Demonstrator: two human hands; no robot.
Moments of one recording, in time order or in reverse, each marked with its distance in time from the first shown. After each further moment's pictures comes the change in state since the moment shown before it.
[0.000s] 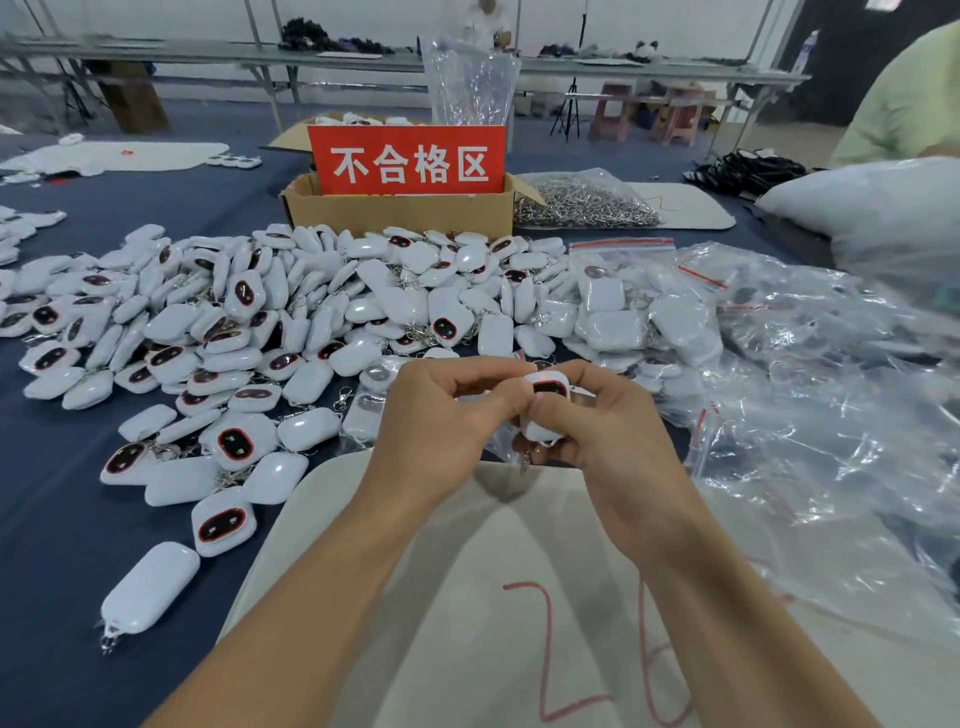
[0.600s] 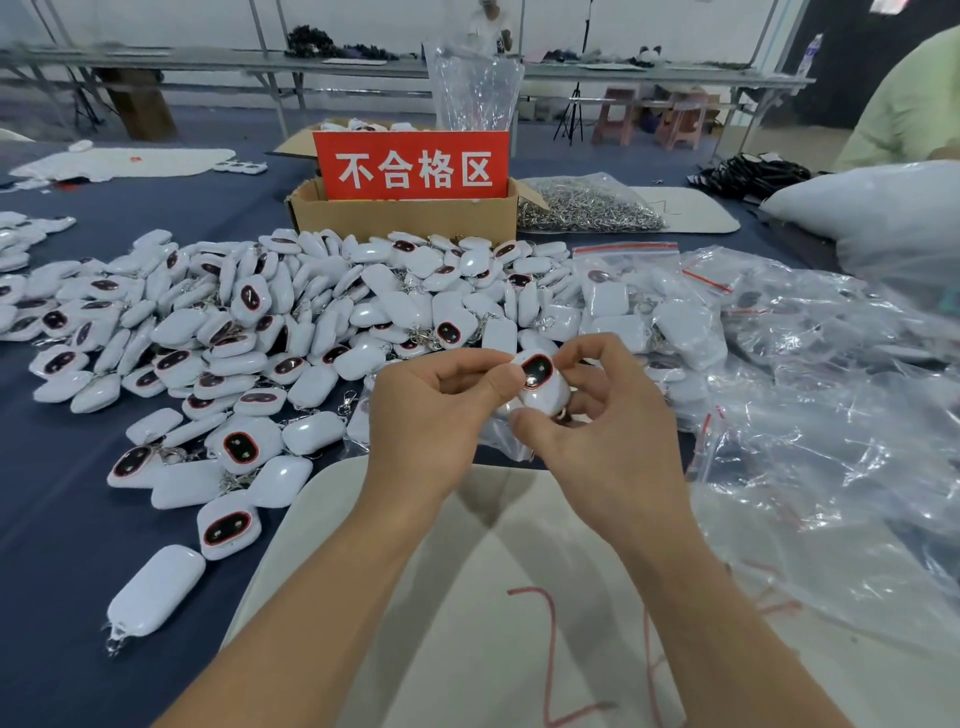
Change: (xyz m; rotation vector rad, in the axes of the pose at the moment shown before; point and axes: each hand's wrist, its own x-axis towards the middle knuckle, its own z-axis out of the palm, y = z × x) left_hand 0.000 0.001 0.000 -0.123 0.160 -0.071; right_hand -0.004 0.004 0.009 -0.446 0.211 -0.290
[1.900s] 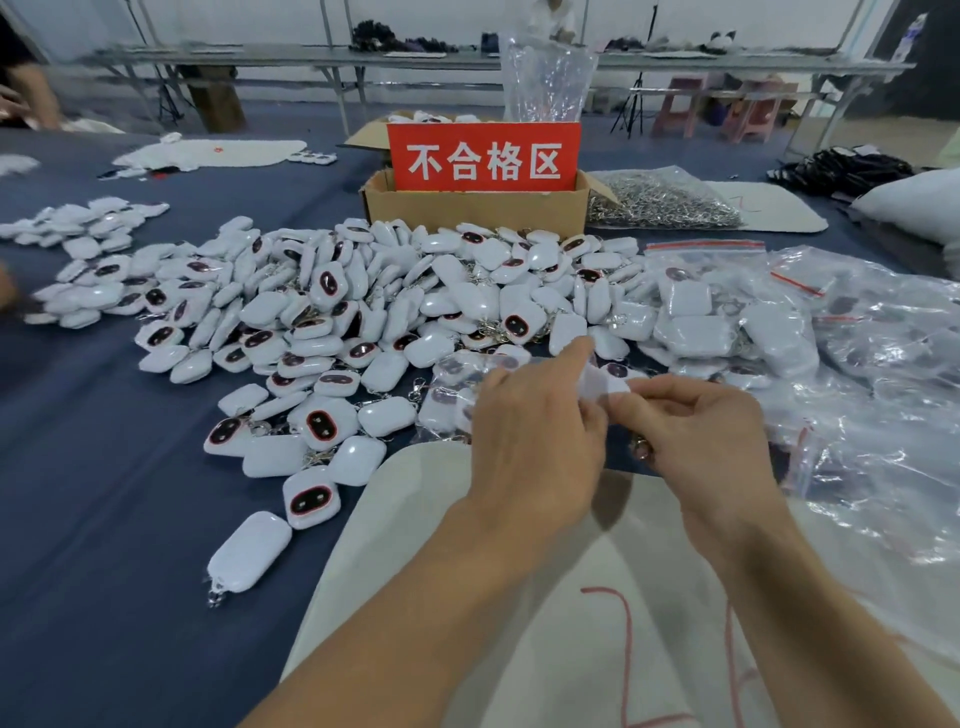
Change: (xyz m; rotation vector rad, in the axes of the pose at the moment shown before) left_hand -0.019 -0.006 0.014 0.946 0.194 0.551; right_hand 0.017 0.020 0.001 0.184 0.035 0.298
